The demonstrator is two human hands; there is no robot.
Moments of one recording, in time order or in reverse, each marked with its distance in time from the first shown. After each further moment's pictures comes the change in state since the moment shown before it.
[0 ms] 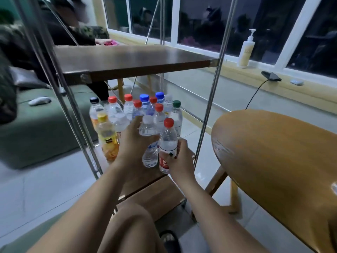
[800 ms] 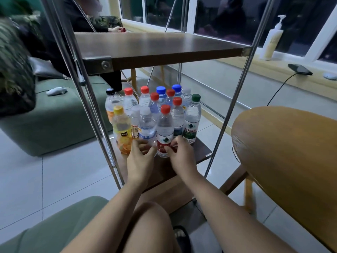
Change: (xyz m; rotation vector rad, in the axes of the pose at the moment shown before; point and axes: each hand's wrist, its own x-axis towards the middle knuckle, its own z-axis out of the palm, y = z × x) left_hand -0.045 -0.073 0.006 -0.085 0.221 -0.358; right_hand 0.039 0.038 0.057 -0.386 -0.012 -0.138
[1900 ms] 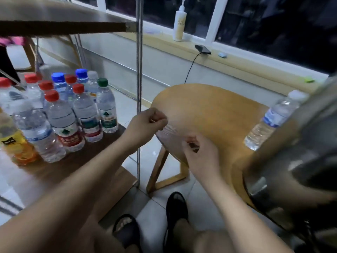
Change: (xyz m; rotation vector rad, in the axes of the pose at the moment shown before) left_hand -0.075 0.131 0.167 0.024 -0.881 0.382; right_hand -0.124 0.057 -0.264 -0.058 0.291 0.285
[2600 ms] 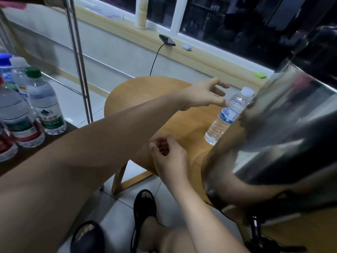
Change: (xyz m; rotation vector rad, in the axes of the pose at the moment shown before) left_hand 0.143 0.147 0.204 -0.153 -0.688 0.229; right_hand -0.001 0.028 -0.015 0.049 0.147 0.116
